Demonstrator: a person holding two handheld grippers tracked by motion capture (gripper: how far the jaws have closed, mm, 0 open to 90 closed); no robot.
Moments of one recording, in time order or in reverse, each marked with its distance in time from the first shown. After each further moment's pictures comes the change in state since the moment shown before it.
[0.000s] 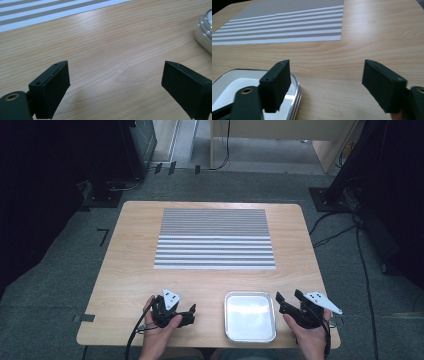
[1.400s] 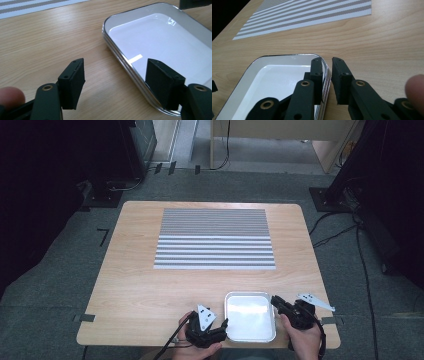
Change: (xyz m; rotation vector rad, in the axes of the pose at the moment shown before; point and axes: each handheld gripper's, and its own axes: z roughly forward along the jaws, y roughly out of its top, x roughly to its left) left arm -0.101 -0.001 -0.008 -0.035 -0.157 0.025; right arm 0.005 -0.013 0.012 0.128 0.170 0.140
